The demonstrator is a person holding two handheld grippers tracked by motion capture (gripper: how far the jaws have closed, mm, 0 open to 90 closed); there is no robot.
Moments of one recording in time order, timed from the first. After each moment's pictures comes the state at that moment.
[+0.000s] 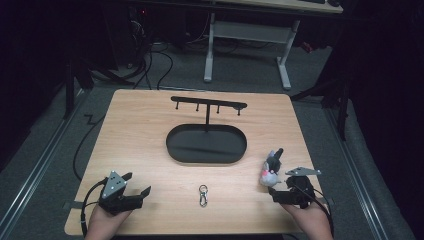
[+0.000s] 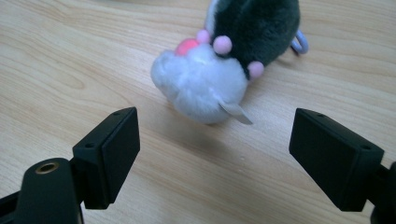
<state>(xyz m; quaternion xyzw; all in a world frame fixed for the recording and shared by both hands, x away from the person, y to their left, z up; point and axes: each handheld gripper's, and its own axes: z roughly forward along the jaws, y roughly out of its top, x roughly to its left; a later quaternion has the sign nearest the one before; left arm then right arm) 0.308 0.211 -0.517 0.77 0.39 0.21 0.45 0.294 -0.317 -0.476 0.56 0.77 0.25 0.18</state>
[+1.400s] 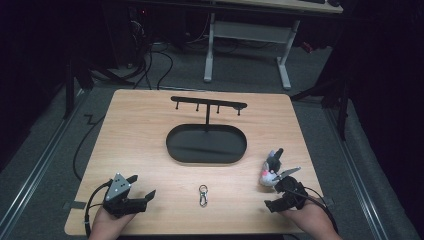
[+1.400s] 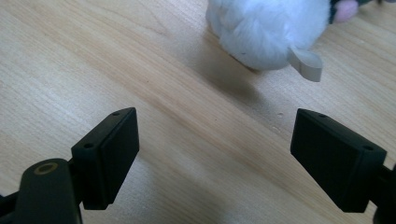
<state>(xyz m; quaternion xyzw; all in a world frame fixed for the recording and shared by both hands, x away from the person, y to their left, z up) 0.304 0.201 -0.519 0.79 0.38 0.18 0.46 0.299 -0.295 -0.479 0.49 0.85 0.13 0.10</state>
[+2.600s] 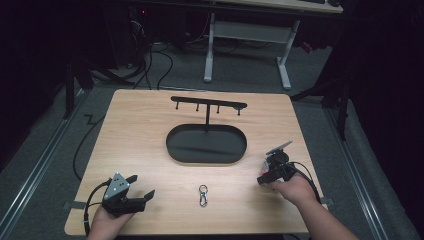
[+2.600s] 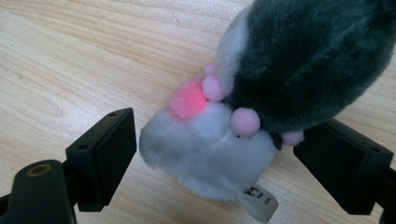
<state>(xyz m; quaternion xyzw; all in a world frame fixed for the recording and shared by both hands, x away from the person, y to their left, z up) 0.306 0.205 -0.519 0.78 0.37 0.18 0.46 0.377 -0.288 -0.478 0.59 0.80 0.11 0.05</state>
